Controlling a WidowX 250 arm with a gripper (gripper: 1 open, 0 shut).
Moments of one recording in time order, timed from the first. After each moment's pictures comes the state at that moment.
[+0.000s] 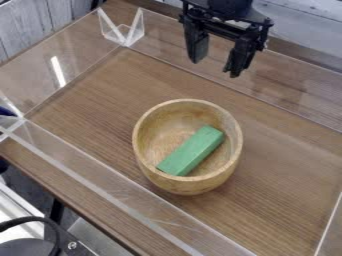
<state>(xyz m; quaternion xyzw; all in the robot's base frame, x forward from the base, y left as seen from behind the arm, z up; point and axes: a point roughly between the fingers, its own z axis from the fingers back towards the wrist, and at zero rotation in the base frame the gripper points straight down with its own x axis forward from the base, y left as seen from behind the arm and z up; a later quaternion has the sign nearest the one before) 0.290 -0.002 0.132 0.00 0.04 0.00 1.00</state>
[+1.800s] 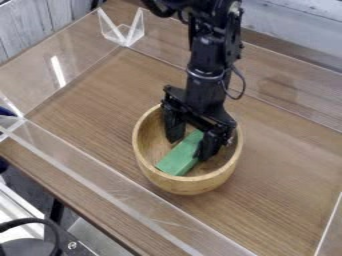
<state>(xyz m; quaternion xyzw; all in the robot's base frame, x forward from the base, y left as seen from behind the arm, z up) 0.247 0.002 0.033 0.01 0.10 -0.05 0.99</state>
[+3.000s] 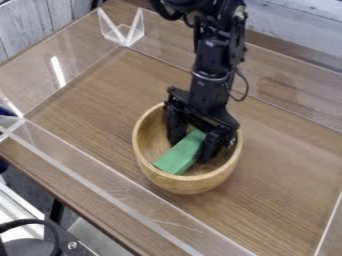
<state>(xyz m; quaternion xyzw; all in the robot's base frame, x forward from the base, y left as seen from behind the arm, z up) 0.254 0.001 0.025 0.01 0.11 -0.05 0.99</state>
